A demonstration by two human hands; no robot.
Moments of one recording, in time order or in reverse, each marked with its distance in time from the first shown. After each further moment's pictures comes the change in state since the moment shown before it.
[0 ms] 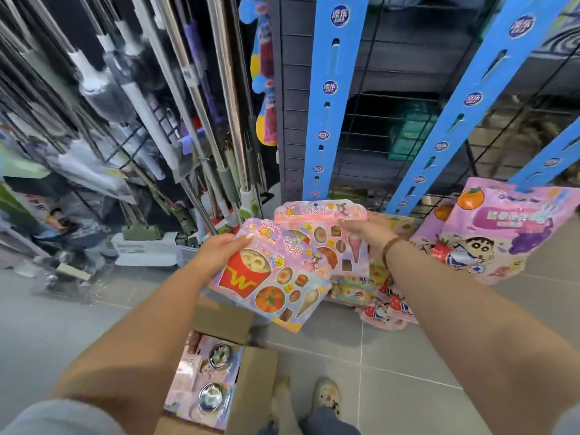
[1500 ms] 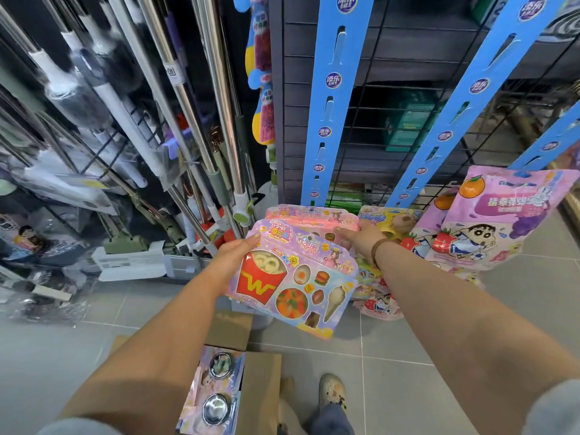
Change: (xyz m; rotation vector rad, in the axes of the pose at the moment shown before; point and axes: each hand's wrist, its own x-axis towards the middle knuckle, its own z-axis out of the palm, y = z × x) left_hand 0.016 0.000 0.013 -0.220 -0.173 -0.080; right_hand 0.026 0.019 0.029 -0.137 0.140 0.106
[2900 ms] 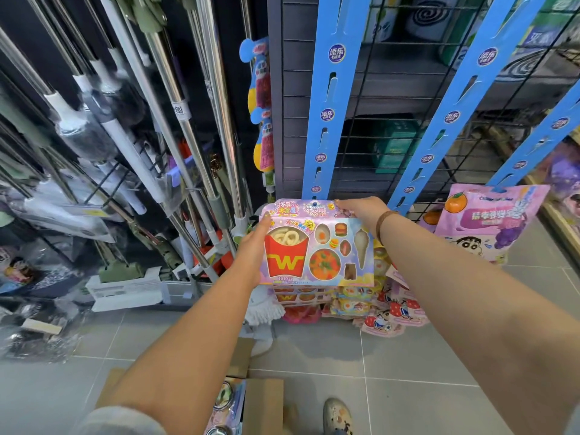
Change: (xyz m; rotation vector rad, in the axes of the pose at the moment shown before) left_hand 0.006 0.045 0.044 -0.230 0.037 0.000; right_hand -0.041 -0.088 -0.046 0.172 0.073 -0.031
